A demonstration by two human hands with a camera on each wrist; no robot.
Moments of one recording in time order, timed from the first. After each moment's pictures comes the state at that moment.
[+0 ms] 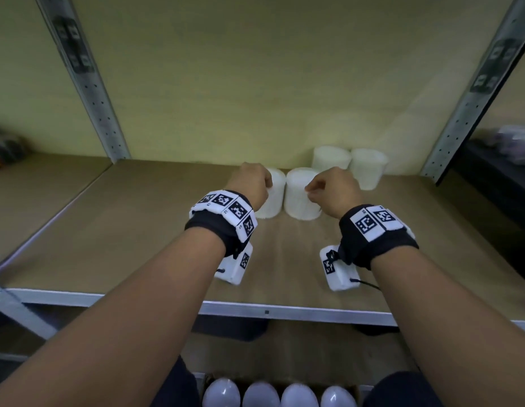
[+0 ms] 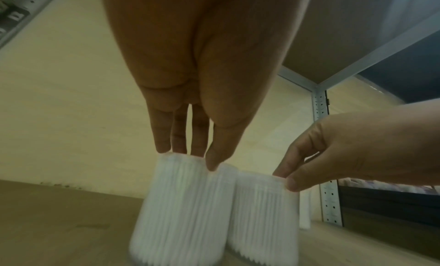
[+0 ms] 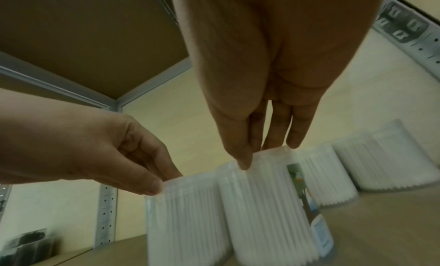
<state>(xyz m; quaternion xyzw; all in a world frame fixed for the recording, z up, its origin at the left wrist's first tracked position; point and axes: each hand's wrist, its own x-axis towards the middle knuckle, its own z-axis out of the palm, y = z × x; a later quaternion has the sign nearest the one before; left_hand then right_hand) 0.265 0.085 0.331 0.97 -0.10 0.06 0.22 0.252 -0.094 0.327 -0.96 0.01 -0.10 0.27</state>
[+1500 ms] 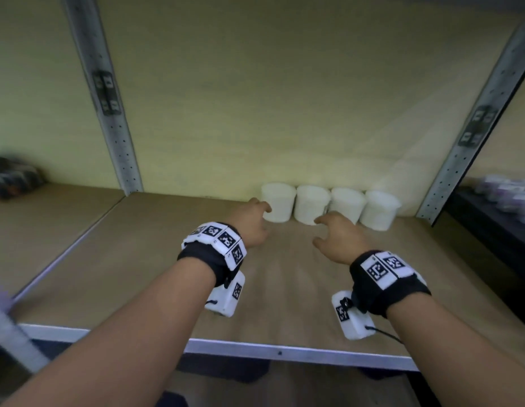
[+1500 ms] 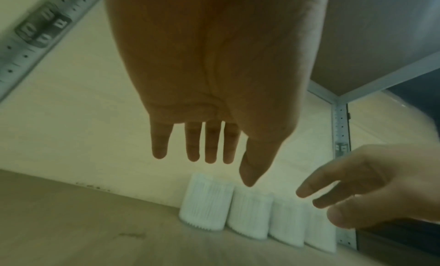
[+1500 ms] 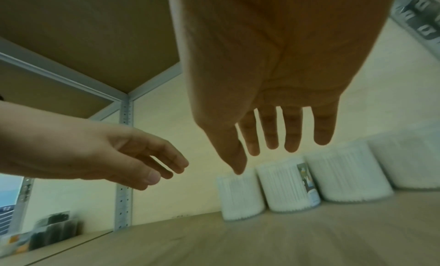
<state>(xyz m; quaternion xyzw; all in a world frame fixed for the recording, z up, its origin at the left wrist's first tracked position) 0.270 0.122 0.342 0.97 -0.17 -0.01 0.19 0.244 -0.084 0.332 -0.99 -0.01 -0.02 0.17</state>
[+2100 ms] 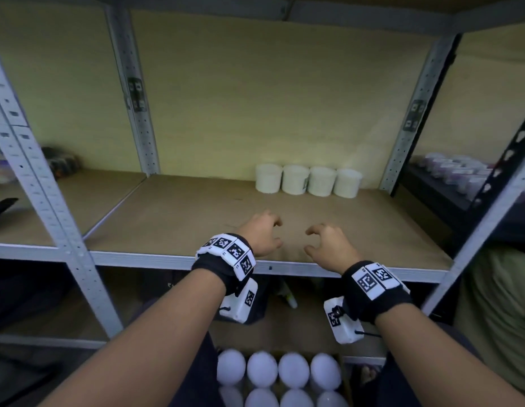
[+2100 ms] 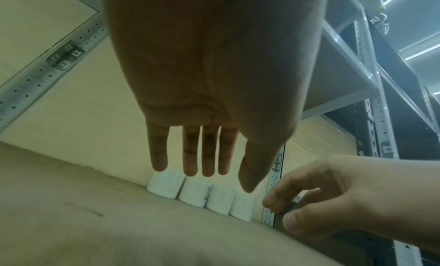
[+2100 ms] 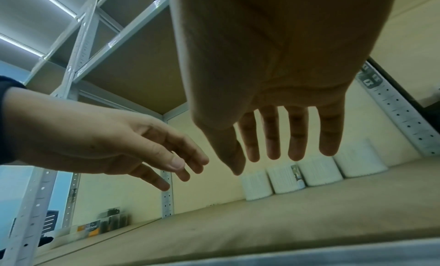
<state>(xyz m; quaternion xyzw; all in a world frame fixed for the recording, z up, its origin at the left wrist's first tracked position) 0.078 0.104 0.339 0.96 -0.20 -0.02 0.20 0.055 -0.075 0.318 -0.98 0.00 -0.04 0.19</state>
